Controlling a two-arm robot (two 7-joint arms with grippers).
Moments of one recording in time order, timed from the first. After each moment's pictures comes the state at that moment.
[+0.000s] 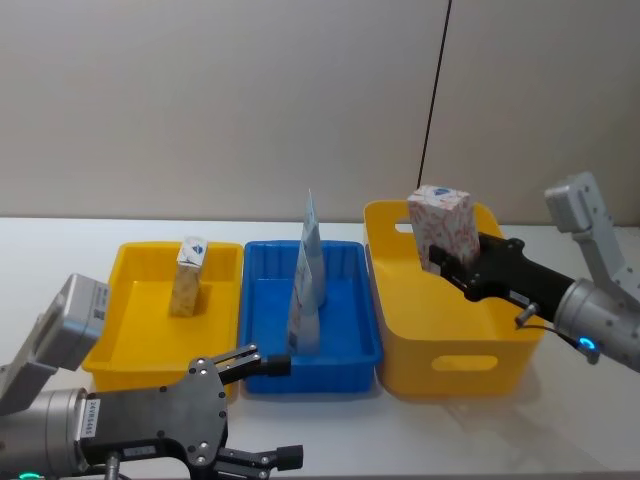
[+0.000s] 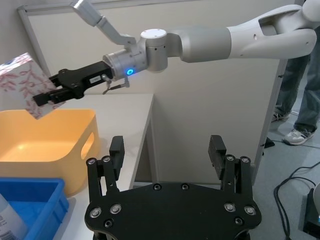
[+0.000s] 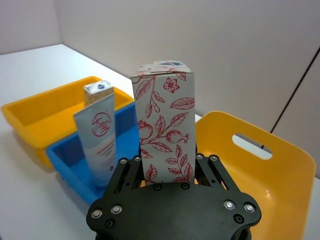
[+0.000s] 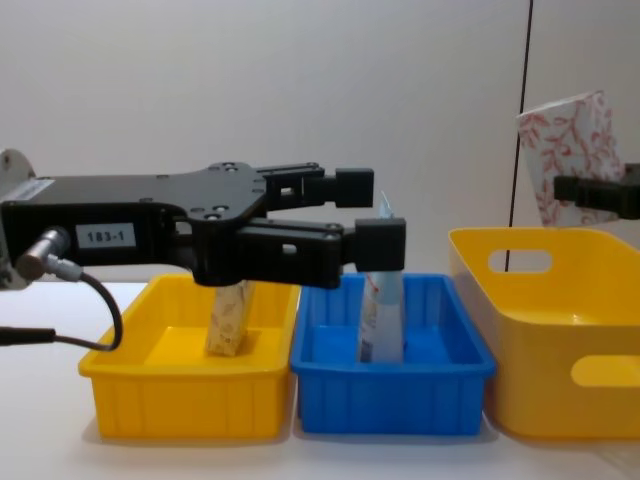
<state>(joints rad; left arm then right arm) -0.39 0.58 0.49 -1.61 -0.64 -0.01 -1.11 0.56 0.59 -0.47 -1.25 0.56 0.00 0.52</state>
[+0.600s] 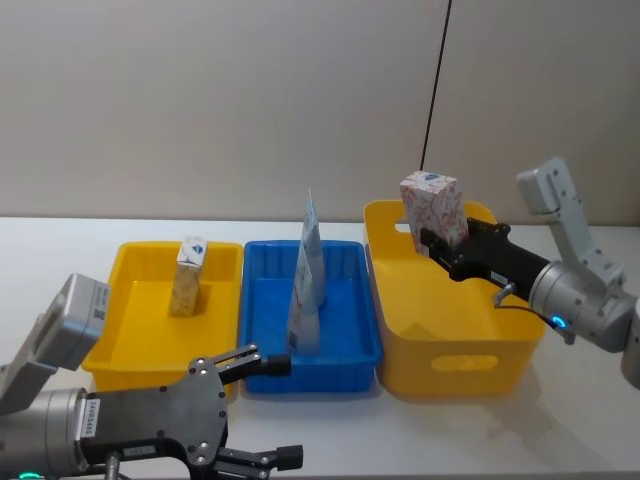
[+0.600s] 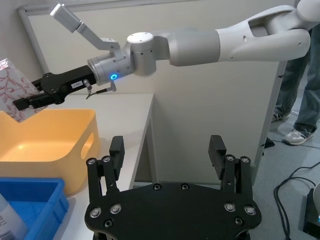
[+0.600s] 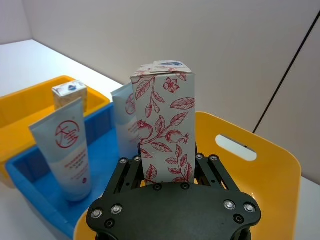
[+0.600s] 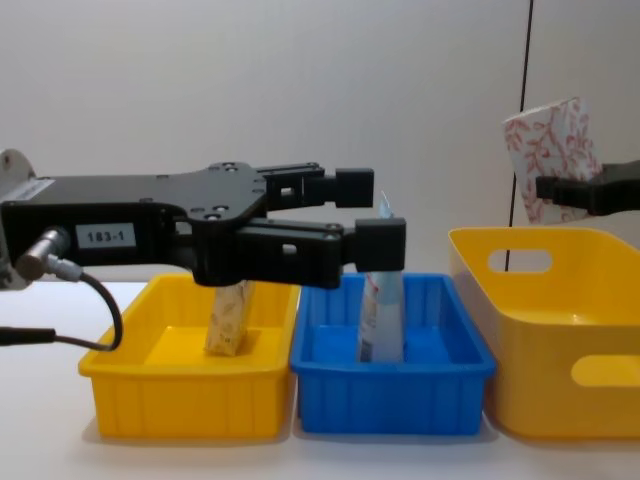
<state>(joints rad) -0.39 0.58 0.49 -1.61 -0.64 -0.01 -1.11 0.65 0.50 -0.50 -1.10 0.49 0.00 0.45</state>
